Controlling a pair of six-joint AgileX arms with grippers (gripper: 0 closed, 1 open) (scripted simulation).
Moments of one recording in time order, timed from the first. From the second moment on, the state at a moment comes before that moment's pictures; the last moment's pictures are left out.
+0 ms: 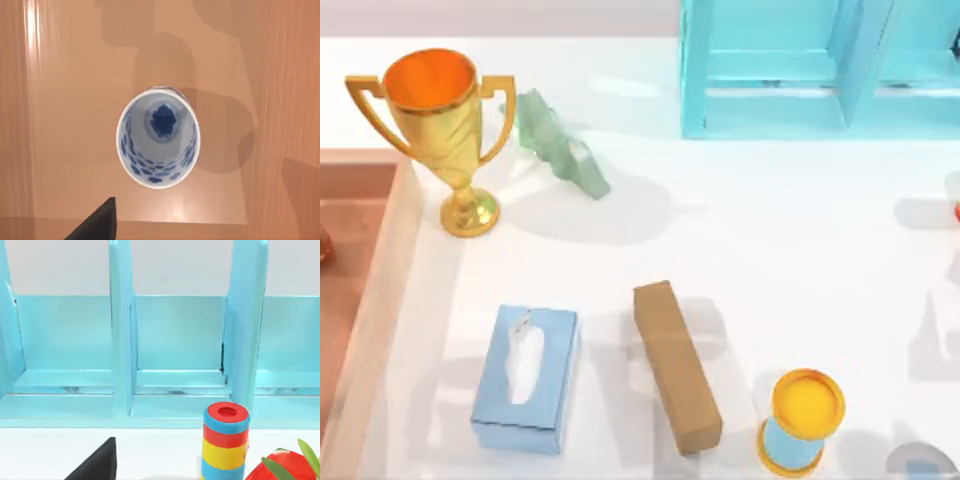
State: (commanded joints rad) left arm 0.23 1.30 1.03 -1.05 0.00 0.24; right arm 0.00 0.00 0.00 0.00 0.00 0.00
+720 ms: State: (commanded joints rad) left arm 0.27 1.57 1.26 -1.26 0.00 0.29; right arm 0.00 0.00 0.00 0.00 0.00 0.00
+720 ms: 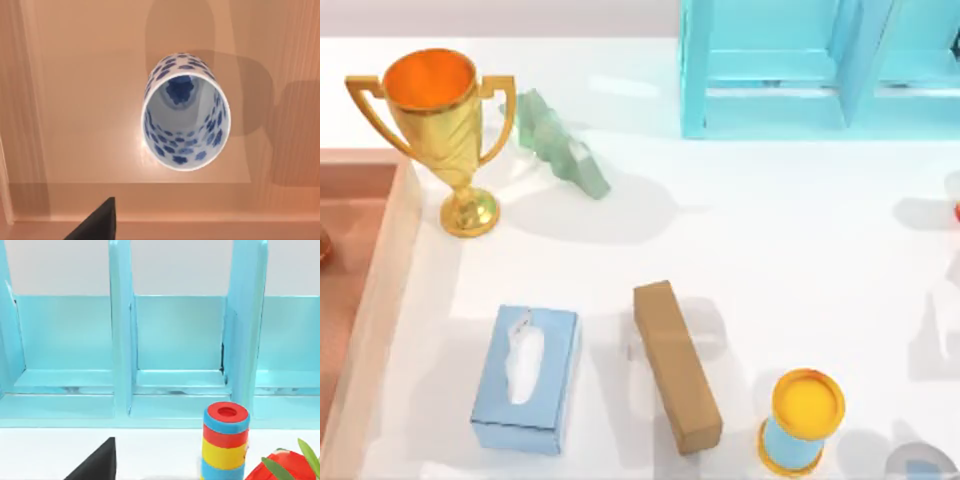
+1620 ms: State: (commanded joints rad) left arm 0.28 1.68 0.97 -0.86 0.00 0.30; right arm 0.00 0.00 0.00 0.00 0.00 0.00
